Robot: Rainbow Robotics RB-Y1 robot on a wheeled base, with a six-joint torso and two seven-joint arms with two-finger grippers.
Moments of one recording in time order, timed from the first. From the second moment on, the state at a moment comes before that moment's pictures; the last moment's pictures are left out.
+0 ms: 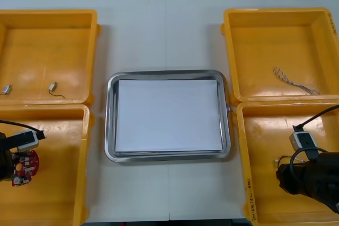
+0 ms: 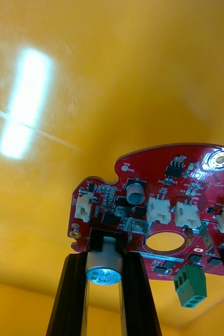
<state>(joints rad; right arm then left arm) 0.24 -0.98 0.32 -2.29 -0.49 1.20 0.92 0.11 0.56 0.27 -2.10 0.49 1.70 -2.64</state>
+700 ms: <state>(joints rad) 0.22 -0.99 0.13 -2.29 -0.64 1.26 1.59 0.10 0.46 0.26 -2.10 0.39 1.70 -2.61</state>
